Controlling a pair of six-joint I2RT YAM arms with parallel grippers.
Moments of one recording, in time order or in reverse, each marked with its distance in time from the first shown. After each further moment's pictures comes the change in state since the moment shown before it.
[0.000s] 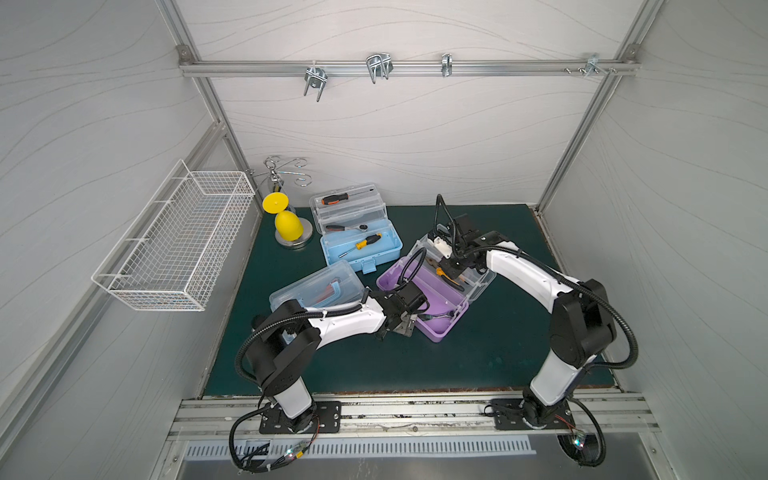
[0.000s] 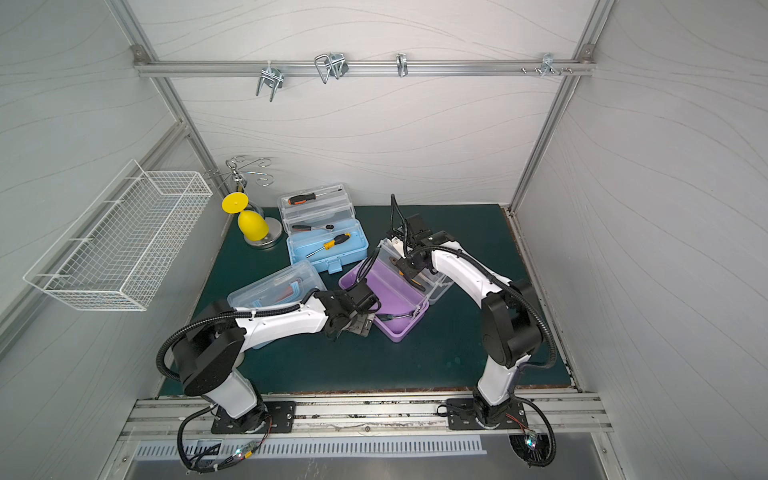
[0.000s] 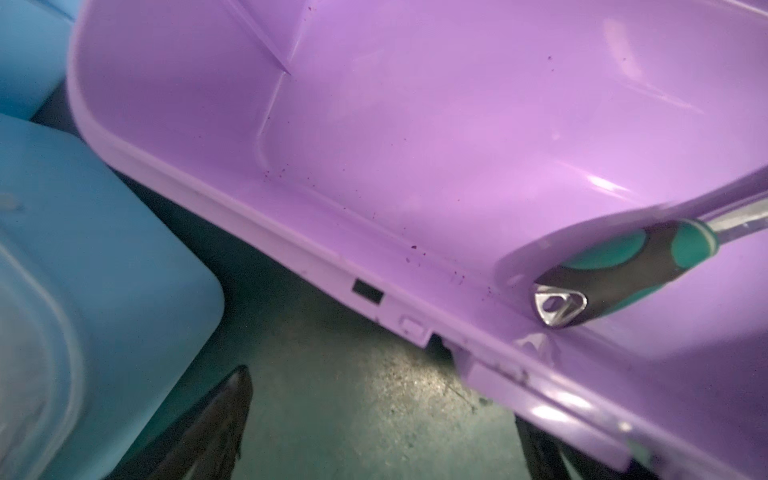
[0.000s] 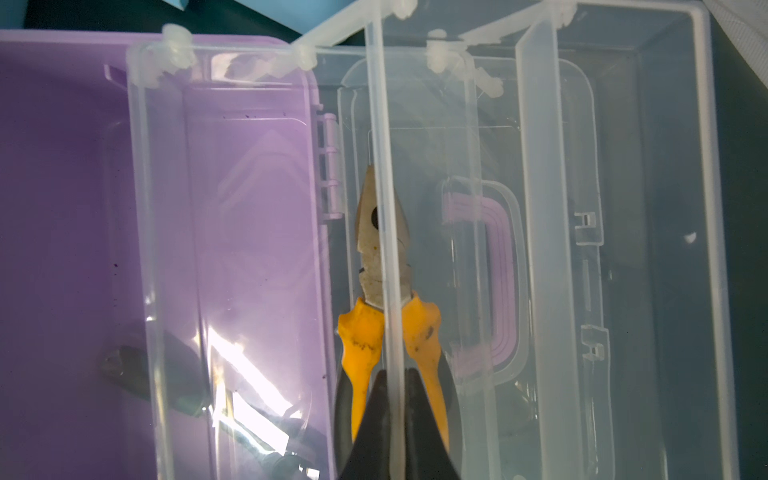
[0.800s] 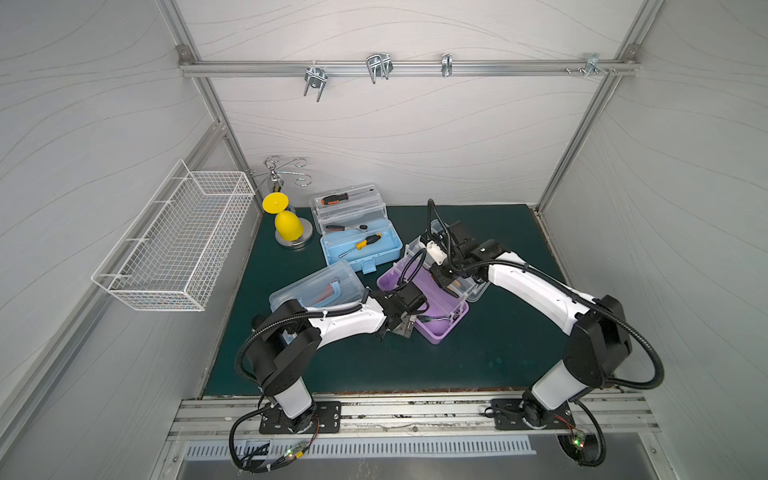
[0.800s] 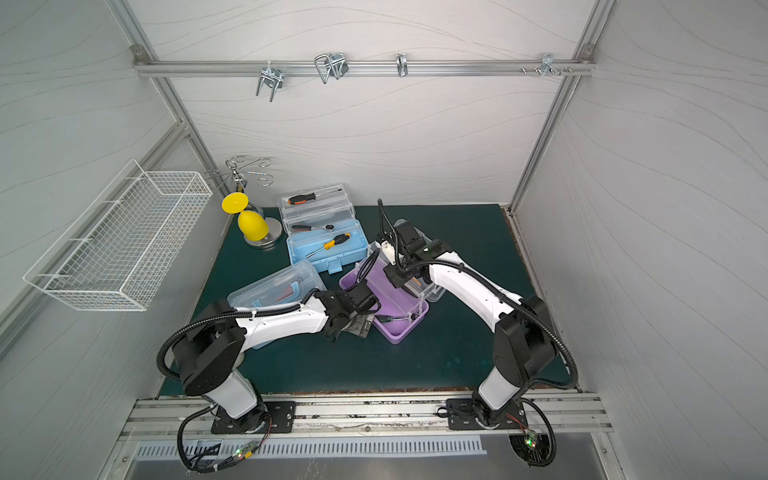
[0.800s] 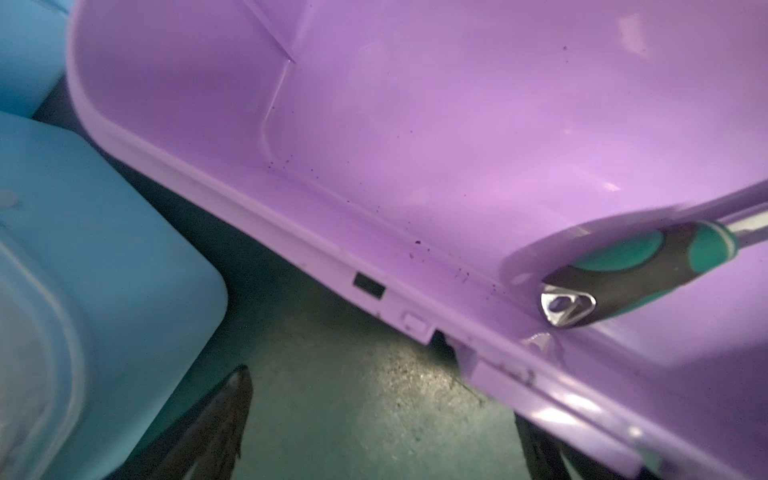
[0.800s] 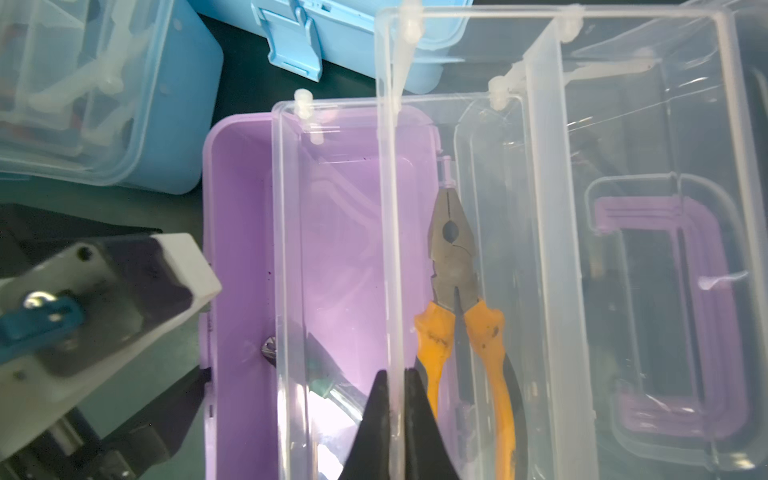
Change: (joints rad) left arm 0.000 0.000 0.001 -0.015 0.000 0.014; right arm 0.133 -0.113 -0.039 -0.013 -0.053 0.202
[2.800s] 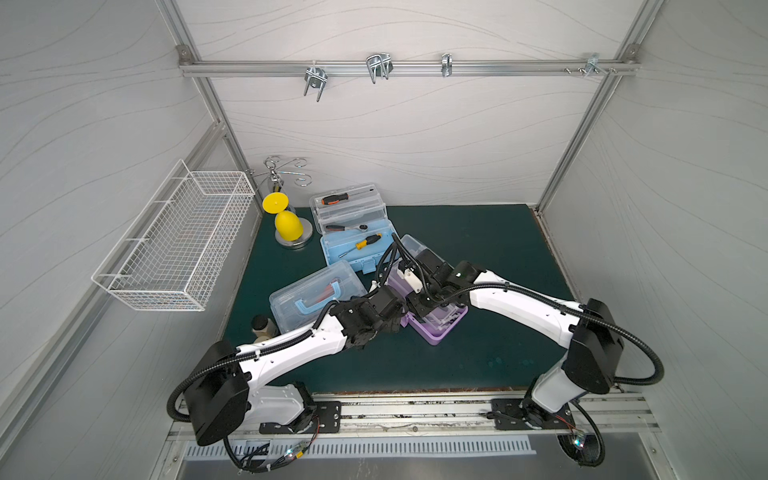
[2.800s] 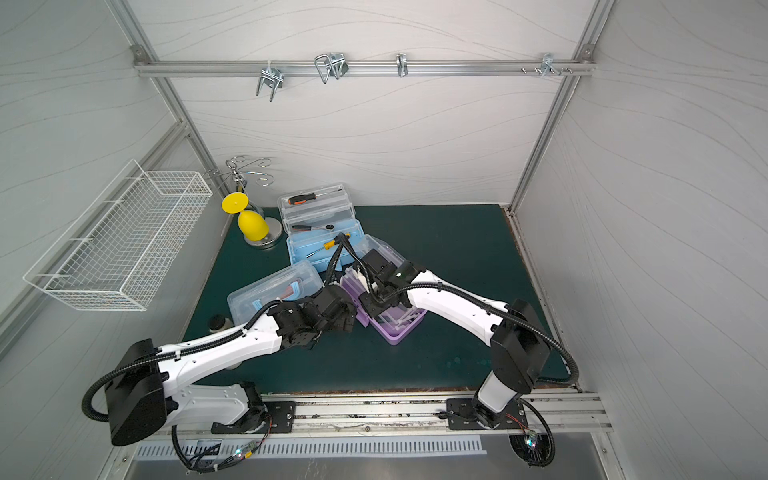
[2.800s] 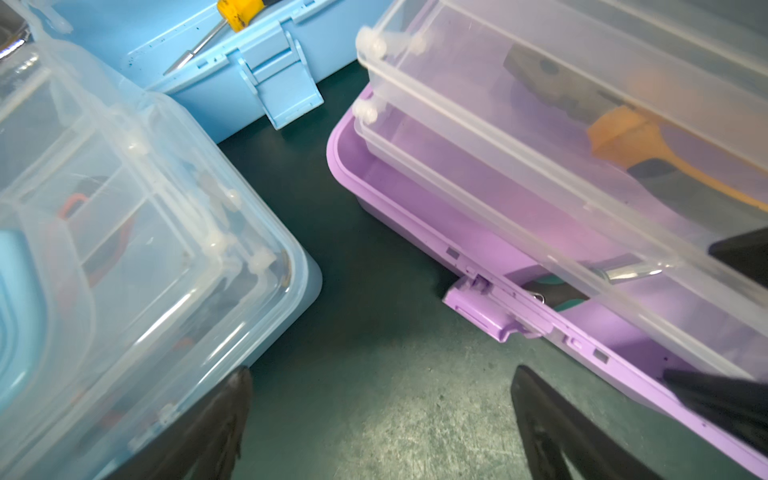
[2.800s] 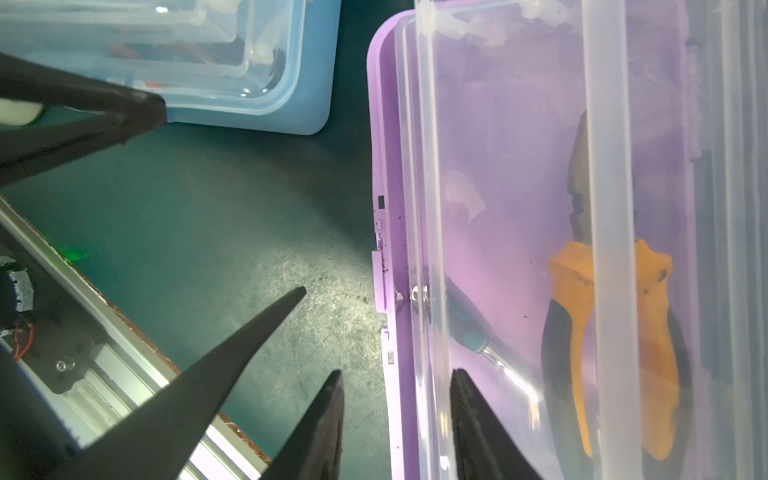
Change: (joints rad) left arm 0.000 -0.396 -0.167 0.029 -0.109 -0.062; right arm 0.274 -0.004 -0.042 -0.056 0.019 0.287
